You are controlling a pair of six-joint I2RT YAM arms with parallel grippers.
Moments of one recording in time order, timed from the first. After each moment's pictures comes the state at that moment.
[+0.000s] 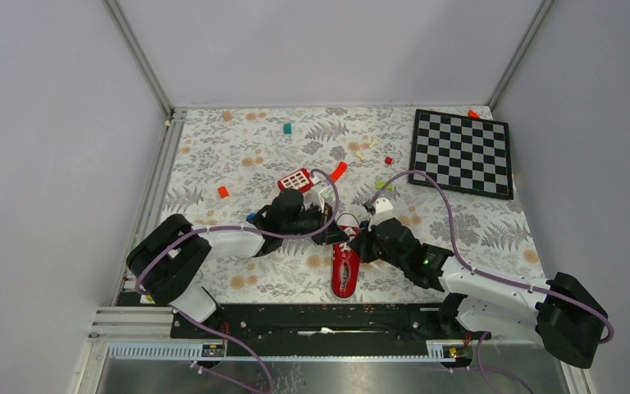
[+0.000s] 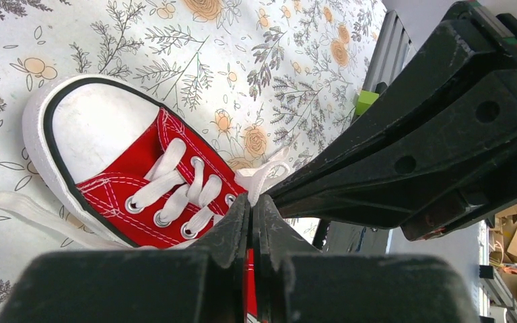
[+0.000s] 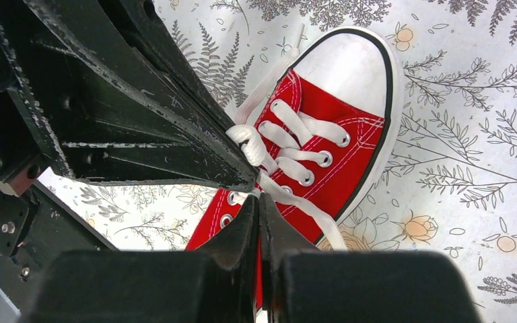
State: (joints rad) left arm -0.77 1.56 0.64 0.52 0.57 -0.54; right arm 0.92 1.03 0.43 0.04 0.16 0.54
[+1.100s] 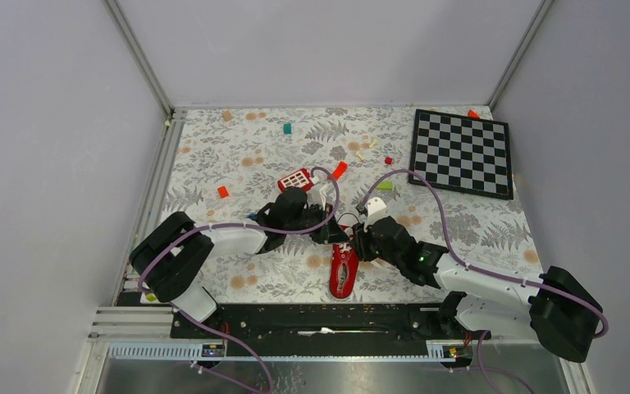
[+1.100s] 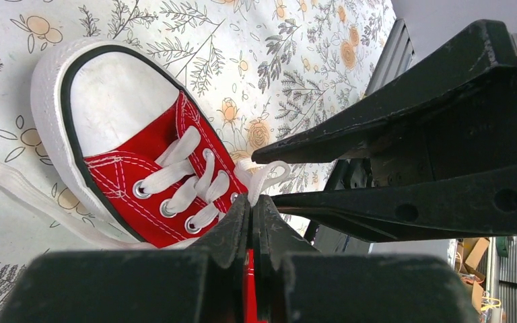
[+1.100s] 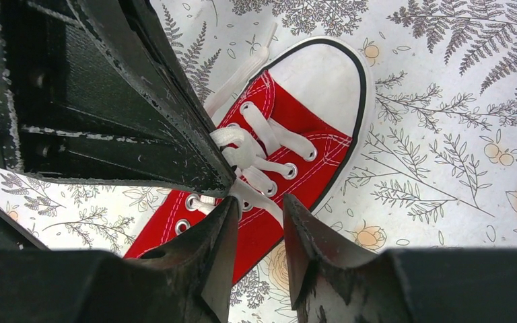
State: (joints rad) left arm -0.78 1.58 0.68 0.43 0.54 -0.63; right arm 0.92 1.08 0.45 0.02 0.20 0.36
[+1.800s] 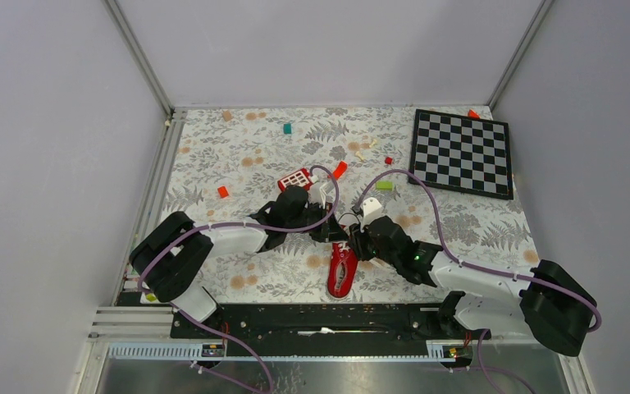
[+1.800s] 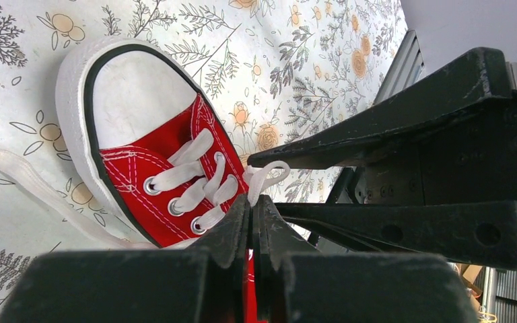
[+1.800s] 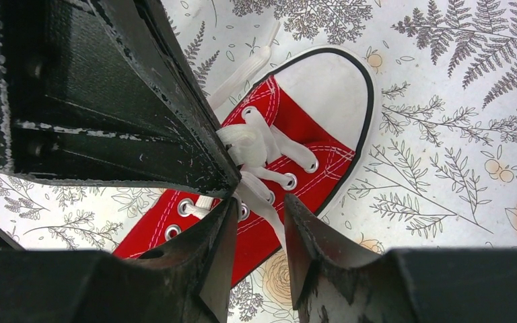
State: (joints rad) left arm -0.78 1.58 0.70 0.39 0.50 -0.65; right arm 0.92 1.14 0.45 0.07 0.20 0.31
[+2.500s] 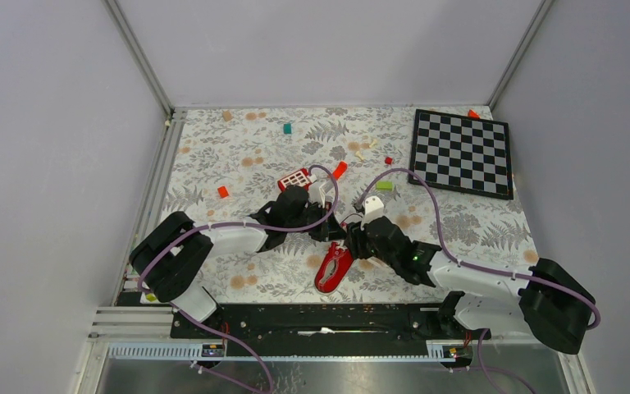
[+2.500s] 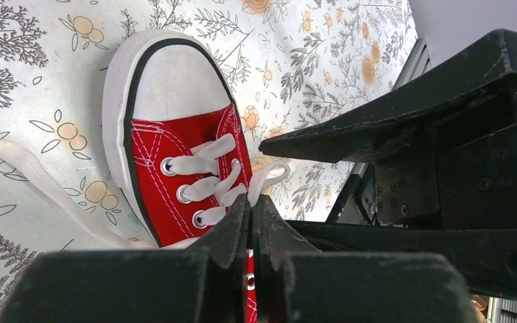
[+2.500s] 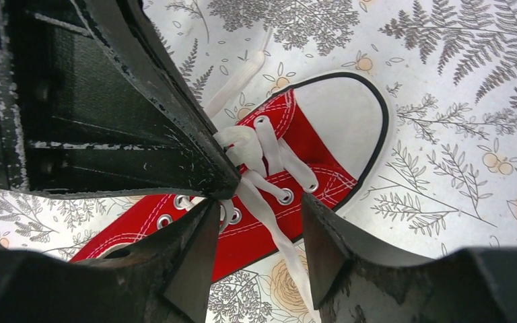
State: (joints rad) left arm -0.78 1.58 0.70 0.38 0.47 -0.65; right arm 0.93 1.15 0.45 0.10 0.24 0.37
